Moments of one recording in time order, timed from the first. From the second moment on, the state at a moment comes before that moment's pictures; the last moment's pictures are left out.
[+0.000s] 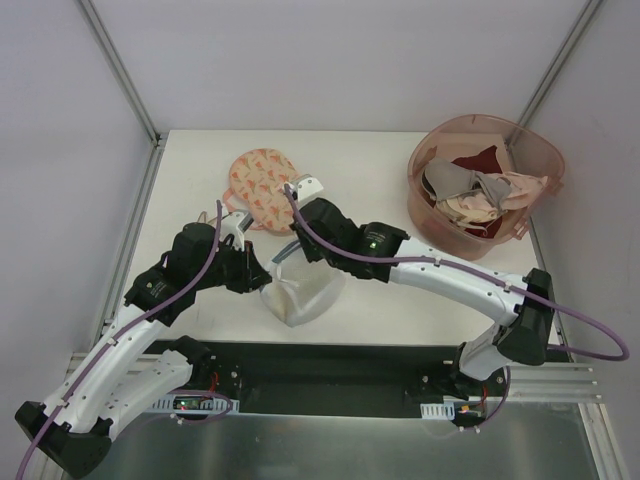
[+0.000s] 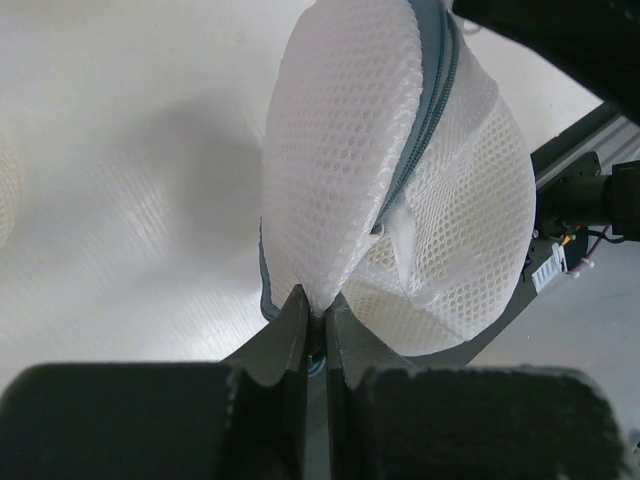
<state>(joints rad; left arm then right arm) -0.51 0.72 0.80 -0.71 0.34 -0.43 1.16 1.57 1.51 -0.61 0.45 0.31</state>
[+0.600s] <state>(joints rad) -0.51 0.79 0.68 -0.41 0.40 -0.32 1.06 1.41 1.29 -0.53 0.38 0.43</state>
